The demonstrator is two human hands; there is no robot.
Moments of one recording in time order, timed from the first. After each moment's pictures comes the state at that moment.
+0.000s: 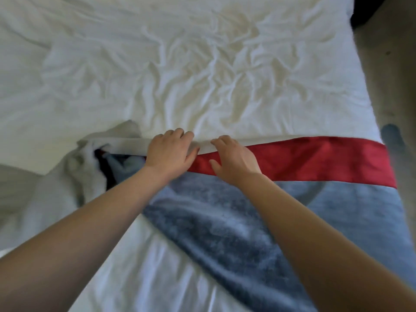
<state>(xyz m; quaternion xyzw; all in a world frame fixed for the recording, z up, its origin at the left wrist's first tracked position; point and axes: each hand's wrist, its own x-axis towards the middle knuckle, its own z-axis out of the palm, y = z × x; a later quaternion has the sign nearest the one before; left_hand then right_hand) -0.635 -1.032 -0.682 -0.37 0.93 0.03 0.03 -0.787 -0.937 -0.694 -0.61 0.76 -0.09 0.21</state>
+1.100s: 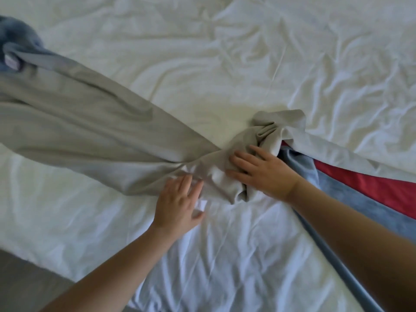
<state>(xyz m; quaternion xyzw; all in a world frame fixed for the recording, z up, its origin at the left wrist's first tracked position) -0.227 -1.004 -0.736 -0.49 0.87 0.08 0.06 -0.488 -1.049 -0.707 -0.94 0.32 0.12 -0.08</state>
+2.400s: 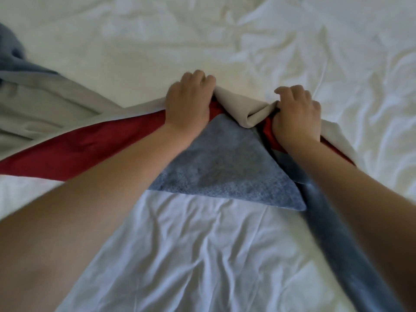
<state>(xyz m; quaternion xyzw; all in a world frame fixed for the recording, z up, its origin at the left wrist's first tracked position) -0.249 -1.298 -0.720 -0.55 0.83 0.00 -0.09 -0.462 -1.248 -0.722 -0.66 0.75 -0.03 -0.01</state>
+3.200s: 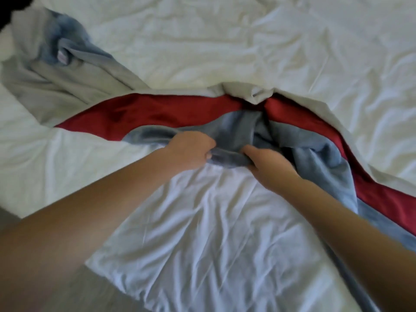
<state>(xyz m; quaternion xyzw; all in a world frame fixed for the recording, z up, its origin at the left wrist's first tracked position) -0.219 -1.147 -0.692 -0.45 0.87 0.17 0.14 -0.424 -1.099 -0.698 -0.78 0.57 0.01 0.27</state>
